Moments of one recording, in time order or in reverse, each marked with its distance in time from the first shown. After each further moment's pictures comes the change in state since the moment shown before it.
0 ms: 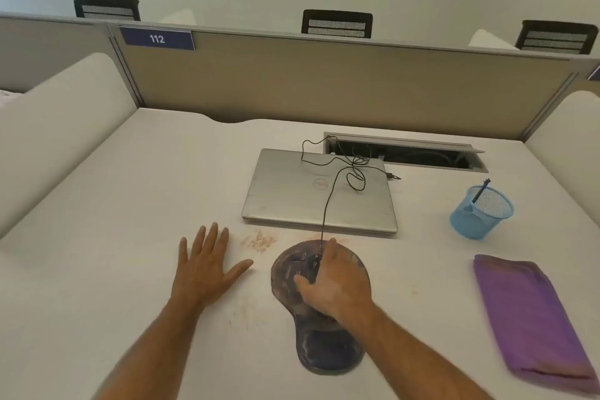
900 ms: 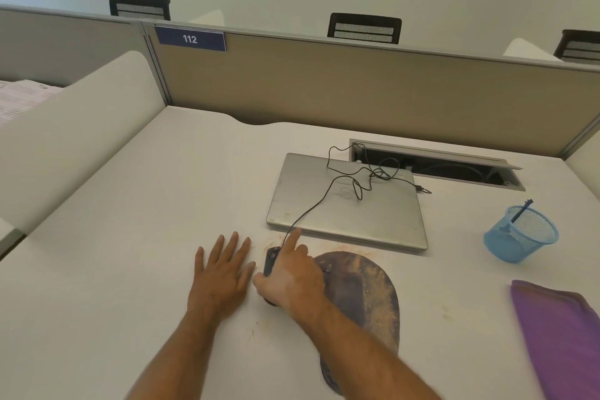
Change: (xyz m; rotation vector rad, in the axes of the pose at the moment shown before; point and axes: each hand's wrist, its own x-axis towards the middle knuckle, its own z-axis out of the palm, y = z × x) left_hand -0.008 -0.016 0.012 -0.092 0.025 -0.046; right_hand 0.023 -0.120 0.023 0.075 -0.151 -0.056
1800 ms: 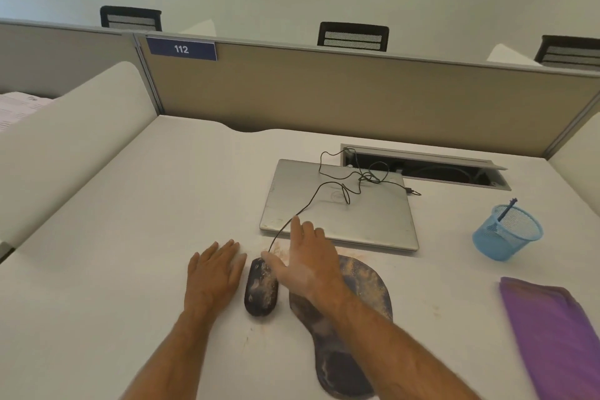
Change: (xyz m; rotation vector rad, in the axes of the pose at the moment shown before) left_hand 0.011 0.003 -0.011 -0.211 0.132 -0.081; right_hand 0.015 0.033 -0.030 -0.190 0.321 -0.263
